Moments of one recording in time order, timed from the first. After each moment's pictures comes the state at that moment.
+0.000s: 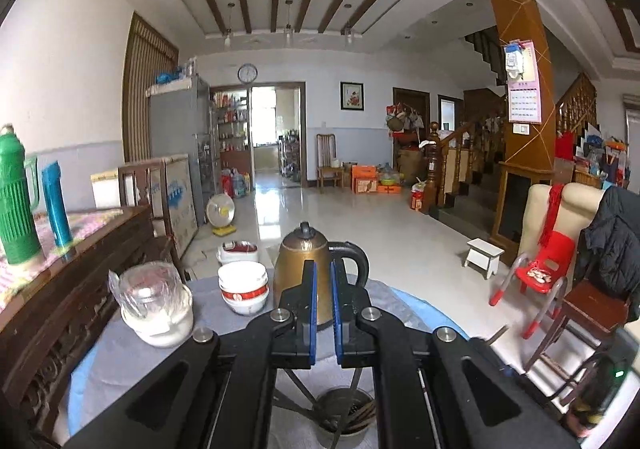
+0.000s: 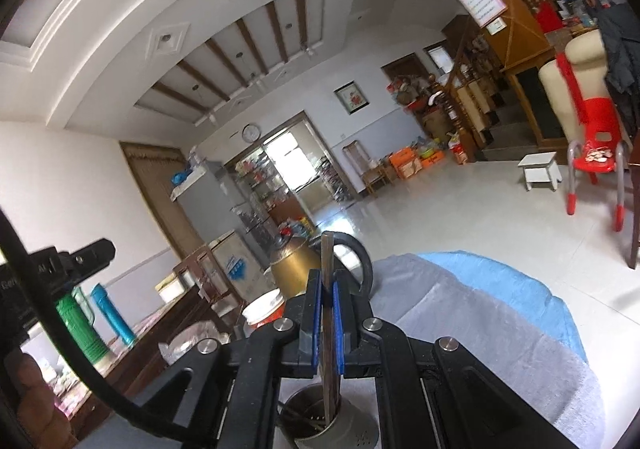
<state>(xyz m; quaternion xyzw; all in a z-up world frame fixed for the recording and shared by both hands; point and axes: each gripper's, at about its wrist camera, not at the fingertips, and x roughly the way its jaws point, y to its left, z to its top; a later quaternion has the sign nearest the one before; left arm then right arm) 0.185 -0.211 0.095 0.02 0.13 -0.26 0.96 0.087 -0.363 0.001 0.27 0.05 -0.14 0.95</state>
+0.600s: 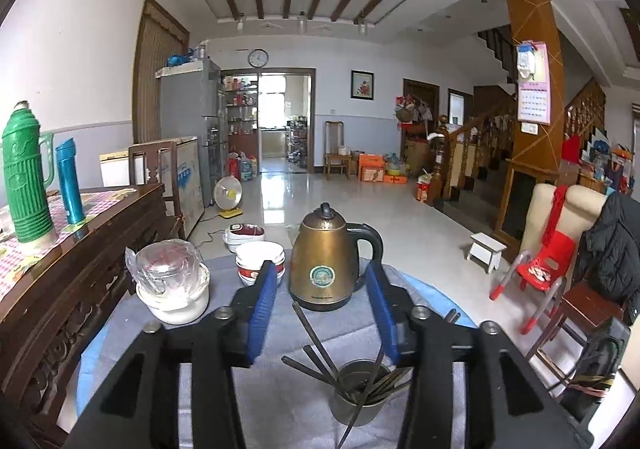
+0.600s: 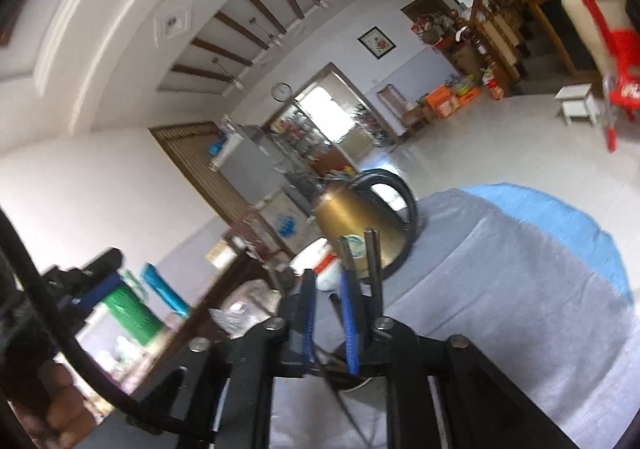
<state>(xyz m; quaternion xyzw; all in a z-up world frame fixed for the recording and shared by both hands) 0.180 -0.173 0.088 0.01 0.15 -0.25 0.96 0.073 -0.377 -0.029 0.36 0.07 -0.02 0.93</state>
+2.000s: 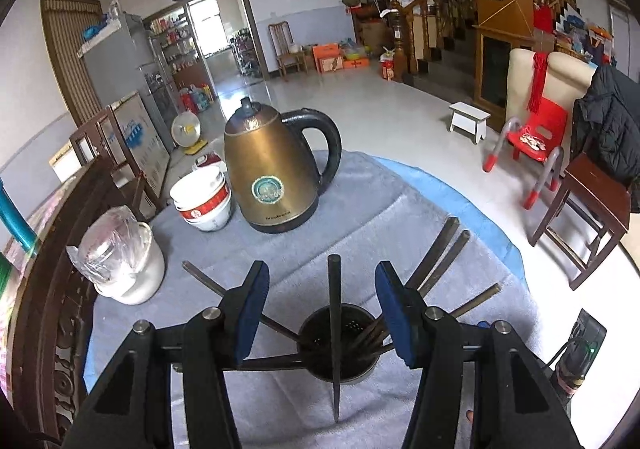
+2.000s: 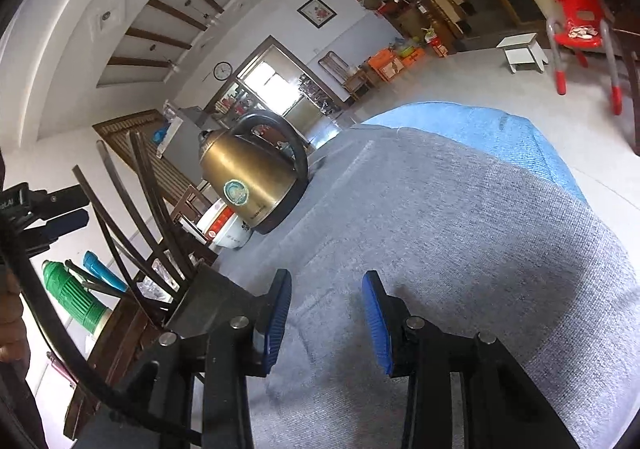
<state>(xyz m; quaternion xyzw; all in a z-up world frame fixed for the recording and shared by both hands) 0.233 -0.289 0.027 0.19 0.31 -0.29 0.89 0.081 -0.438 -0.172 0.39 0.16 -0.10 0.90</state>
